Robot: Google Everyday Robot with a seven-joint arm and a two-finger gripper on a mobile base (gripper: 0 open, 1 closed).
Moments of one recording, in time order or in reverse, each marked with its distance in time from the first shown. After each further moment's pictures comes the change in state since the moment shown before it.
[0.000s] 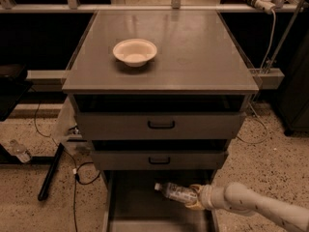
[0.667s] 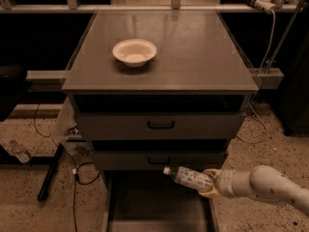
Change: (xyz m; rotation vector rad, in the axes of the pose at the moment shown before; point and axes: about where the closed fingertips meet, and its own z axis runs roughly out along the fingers) arm -0.075 -0.037 -0.143 0.033 -0.027 -0.001
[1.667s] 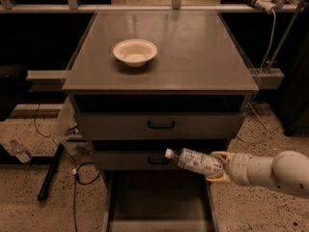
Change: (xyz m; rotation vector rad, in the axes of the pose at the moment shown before) arm -0.093 -0.027 -0.107 0.109 -0.026 -0.095
